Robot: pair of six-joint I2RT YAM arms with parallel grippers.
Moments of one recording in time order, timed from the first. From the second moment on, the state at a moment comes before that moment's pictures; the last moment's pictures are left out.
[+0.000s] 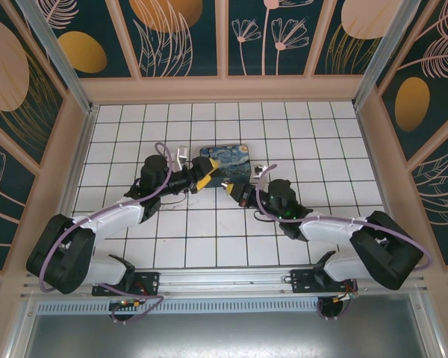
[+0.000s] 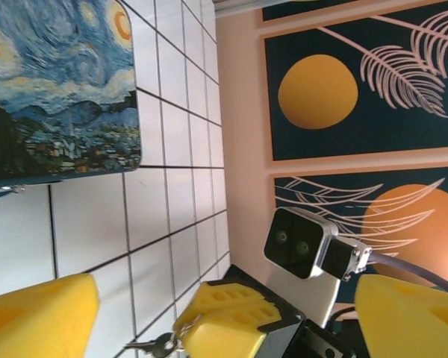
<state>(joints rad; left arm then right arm) -0.50 1.34 0.58 0.49 0.60 -1.23 0.77 1.30 0.38 0.70 -0.23 0.97</state>
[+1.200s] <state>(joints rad) -0.54 1.40 0.48 0.73 0.51 -1.22 0.83 1.27 0.38 0.70 -0.07 1.38</state>
